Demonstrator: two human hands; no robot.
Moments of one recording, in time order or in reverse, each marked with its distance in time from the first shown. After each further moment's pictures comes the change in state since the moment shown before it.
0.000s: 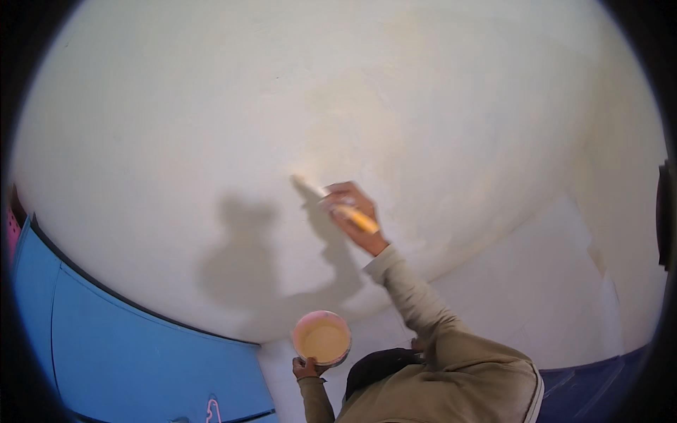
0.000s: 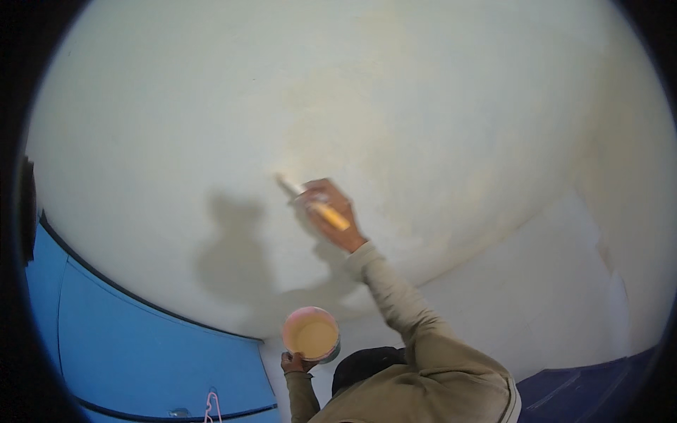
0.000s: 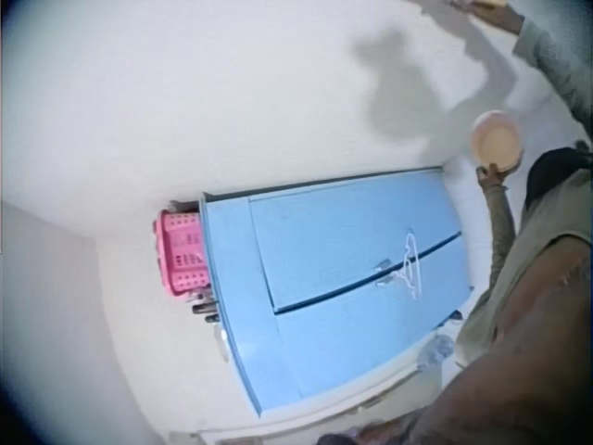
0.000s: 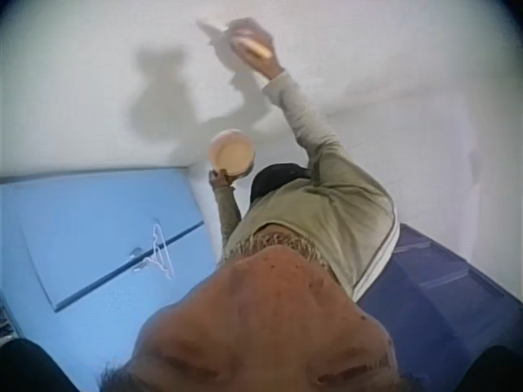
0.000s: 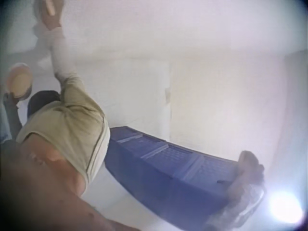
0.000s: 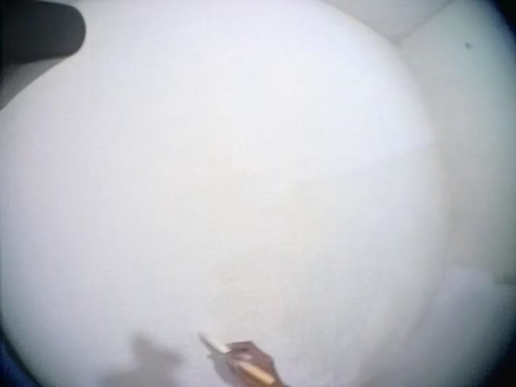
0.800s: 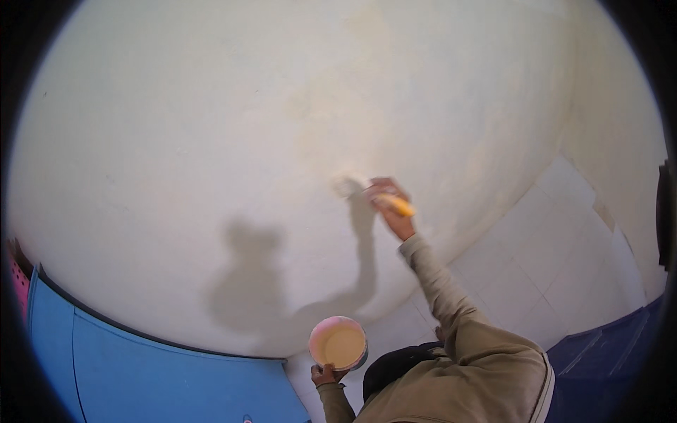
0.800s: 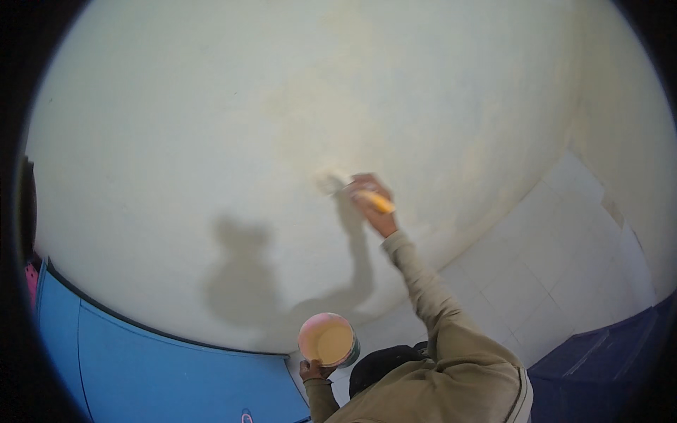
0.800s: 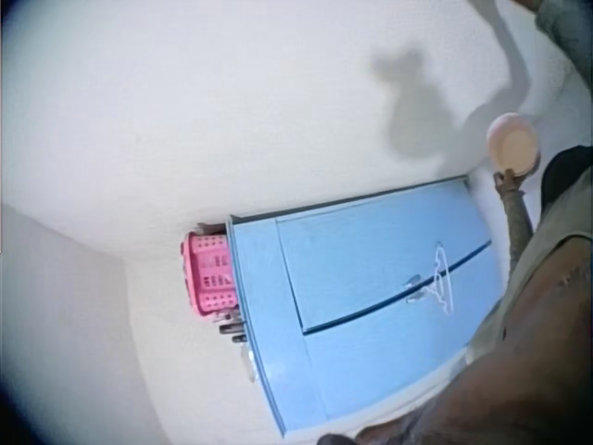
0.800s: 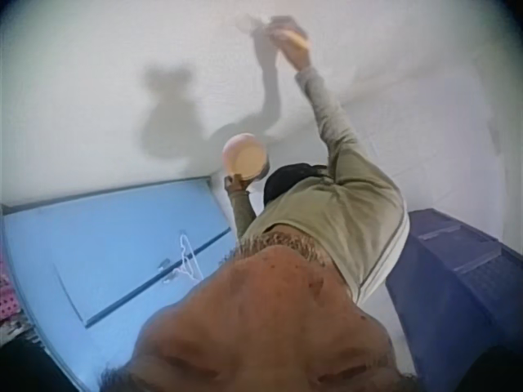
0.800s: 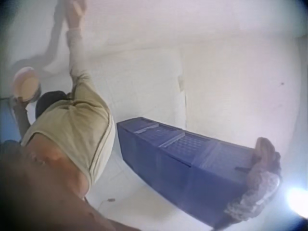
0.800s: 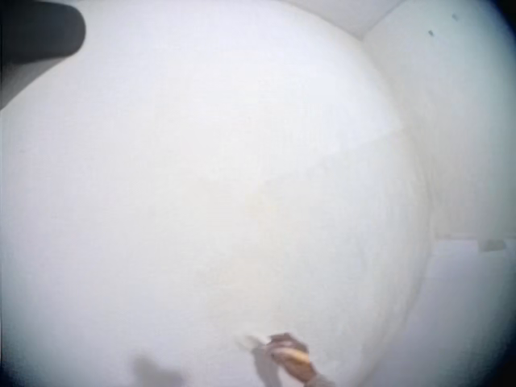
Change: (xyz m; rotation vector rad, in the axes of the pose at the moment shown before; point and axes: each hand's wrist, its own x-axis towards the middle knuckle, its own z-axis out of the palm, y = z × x) left_hand 0.020 0.016 0.010 -0.150 -0.063 -0.083; right_hand -0.034 0.084 -0.063 0.138 0.204 0.164
